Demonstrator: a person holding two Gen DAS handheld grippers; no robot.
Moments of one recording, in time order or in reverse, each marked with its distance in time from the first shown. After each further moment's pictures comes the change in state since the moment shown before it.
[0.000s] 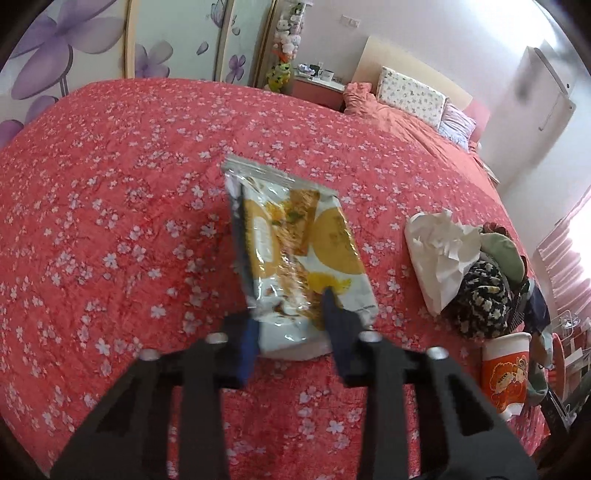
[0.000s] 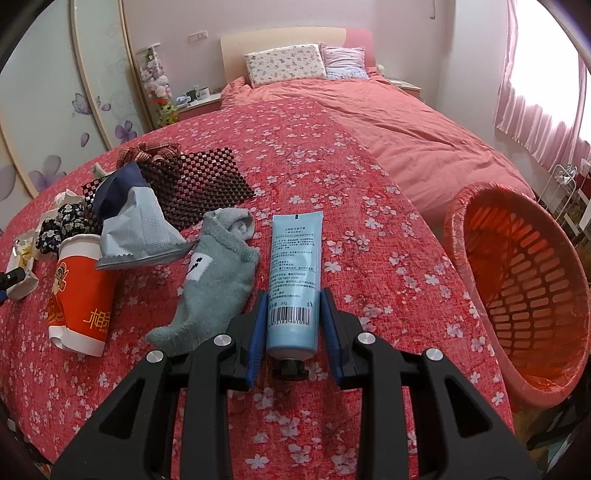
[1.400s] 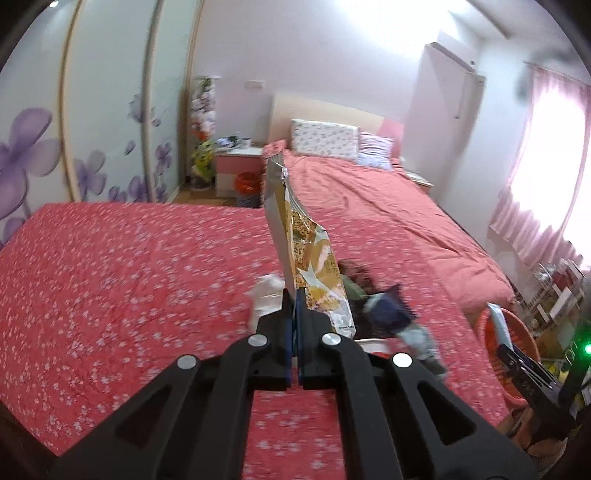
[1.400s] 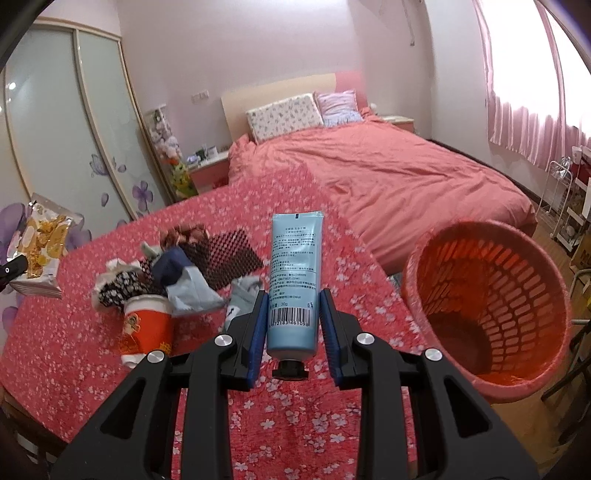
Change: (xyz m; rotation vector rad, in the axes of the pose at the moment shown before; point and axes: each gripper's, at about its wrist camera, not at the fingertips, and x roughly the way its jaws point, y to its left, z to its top) left arm -0.151 -0.137 -0.007 0.296 -0.251 -0.171; right arm -0.082 -0.037 0.009 0.105 -0.223 0.083
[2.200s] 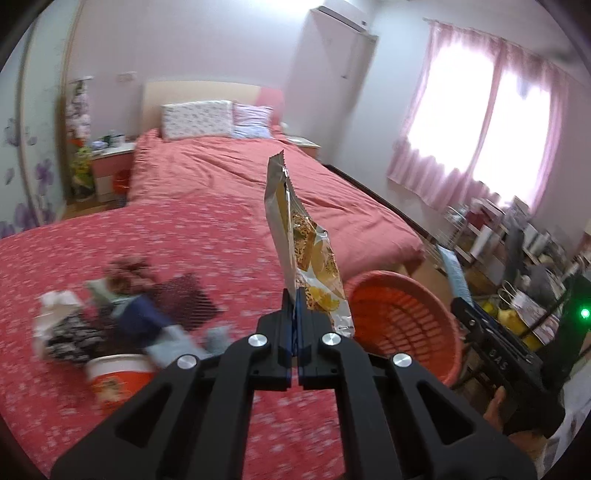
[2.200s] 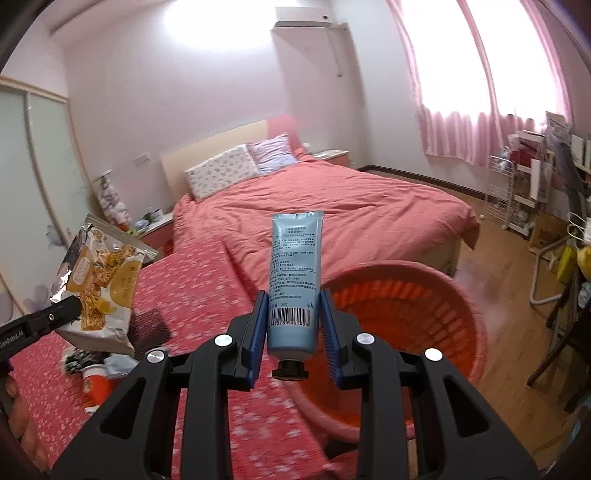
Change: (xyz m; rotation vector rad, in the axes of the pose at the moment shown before) left arm 0.059 -0.223 -0.019 0.209 0.114 -0.403; right arm -0.038 -0.117 0.023 0.176 -0.172 -0.184
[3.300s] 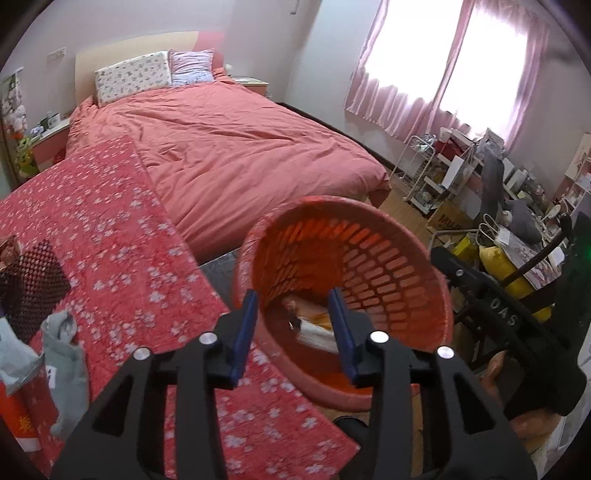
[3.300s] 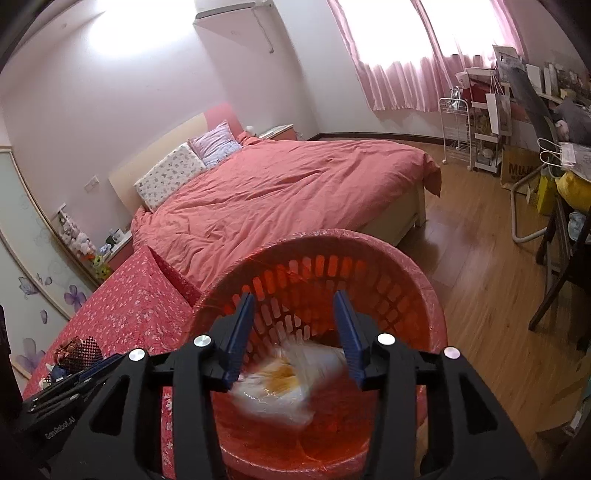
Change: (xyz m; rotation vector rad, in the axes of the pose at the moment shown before) left arm 0.139 -0.089 -0.043 0.103 0.238 -0.108; right arm 0.034 -0.080 -0.008 0.198 0.085 -0.093
